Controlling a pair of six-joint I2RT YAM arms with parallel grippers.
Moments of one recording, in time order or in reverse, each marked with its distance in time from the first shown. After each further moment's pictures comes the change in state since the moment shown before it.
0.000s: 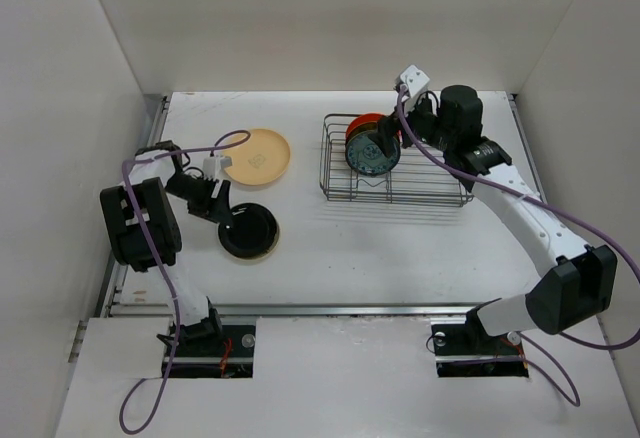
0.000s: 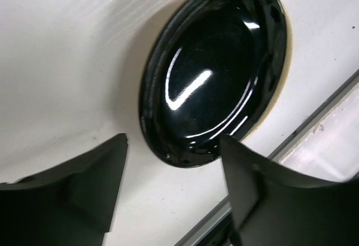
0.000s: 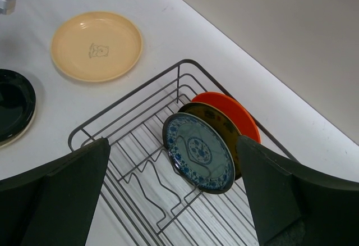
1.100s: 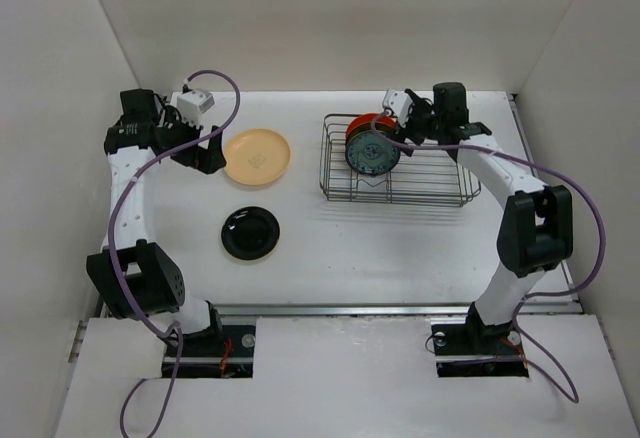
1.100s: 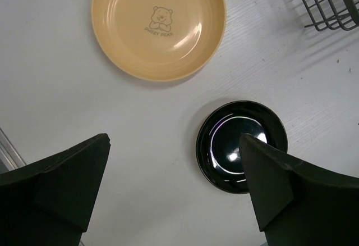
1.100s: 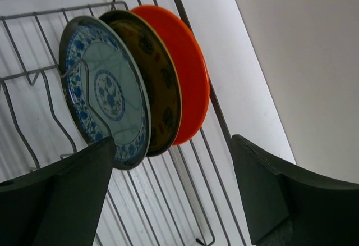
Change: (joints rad) left arm -0.053 -0.350 0.237 0.163 -0.045 -0.180; right arm -0.158 0.344 0.095 -0.075 -0.101 -0.655
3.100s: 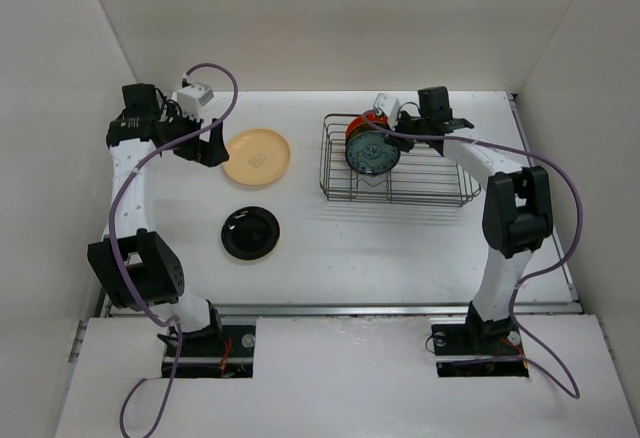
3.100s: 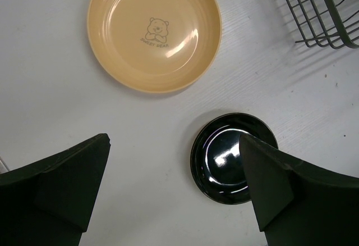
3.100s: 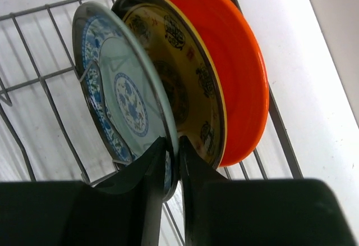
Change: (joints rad) left arm 0.000 0.058 0.046 0.019 0.032 -0.063; right arm 0.009 0.191 0.121 -0.092 -0.051 0.085
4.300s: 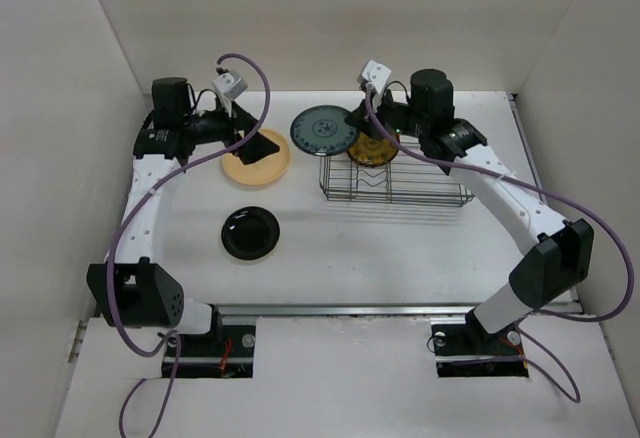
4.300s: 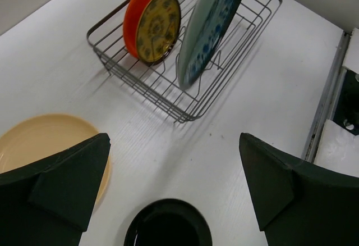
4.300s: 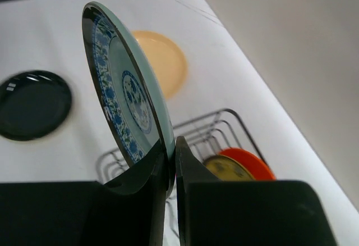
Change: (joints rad) left arm -0.185 -0.133 -0.100 0.308 0.422 -0.182; right arm 0.221 -0.365 0.000 0.103 0.003 0.428
